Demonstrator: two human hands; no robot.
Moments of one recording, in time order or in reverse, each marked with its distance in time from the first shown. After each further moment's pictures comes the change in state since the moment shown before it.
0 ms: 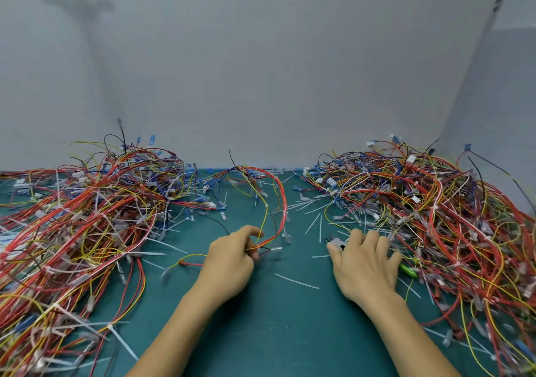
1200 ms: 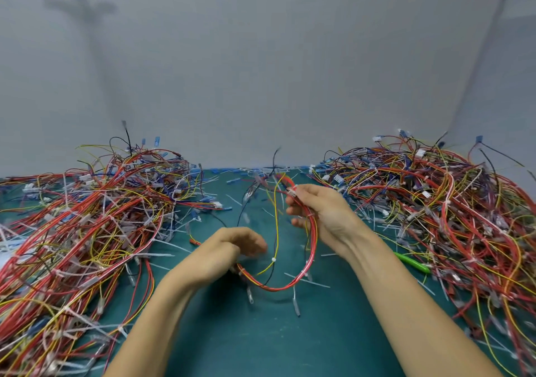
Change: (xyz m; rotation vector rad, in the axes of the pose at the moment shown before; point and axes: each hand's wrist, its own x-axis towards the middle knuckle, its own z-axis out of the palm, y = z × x) left_hand 0.006 -0.012 -0.035 -0.464 -0.332 -0.059; right_hand 0.025 -0.067 -0.063 1.818 -0.538 -0.205
